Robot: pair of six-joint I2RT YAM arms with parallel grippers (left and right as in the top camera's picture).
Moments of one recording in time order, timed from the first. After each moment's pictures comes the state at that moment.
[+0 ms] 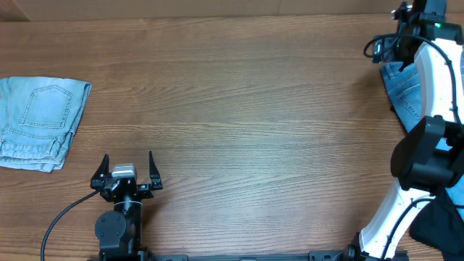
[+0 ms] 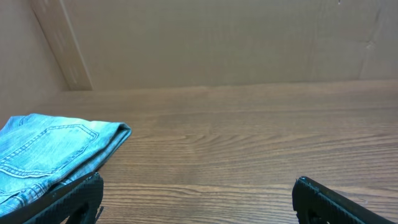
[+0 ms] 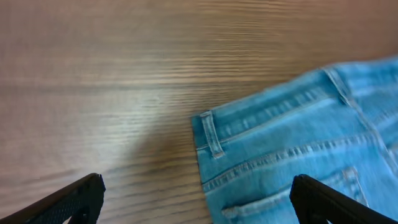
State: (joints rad) left arm 0.07 0.01 0.01 -0.08 -0.04 0.06; right arm -0.24 2.18 2.03 -0.90 0.10 -0.27
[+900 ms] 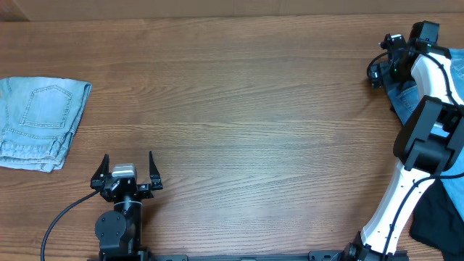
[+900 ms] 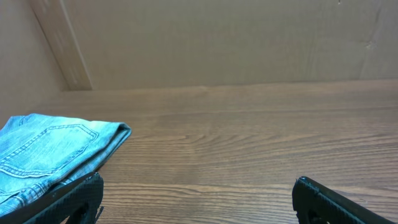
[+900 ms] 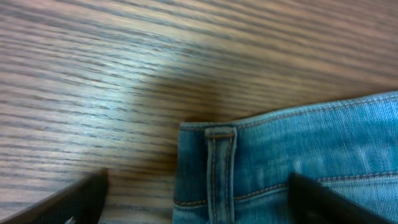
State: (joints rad) left arm 0.07 0.01 0.01 -0.08 -0.04 0.06; right arm -0.34 2.44 2.02 -0.76 -0.02 -0.52
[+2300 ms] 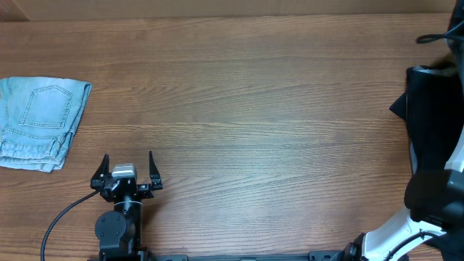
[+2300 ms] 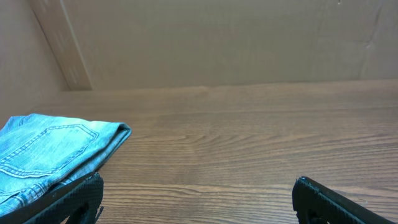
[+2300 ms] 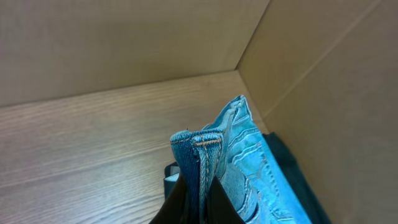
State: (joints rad) left arm 0.07 0.01 0.01 -0.08 -0.04 0.06; right arm -0.36 1.90 2.19 -0.90 0.15 -0.19
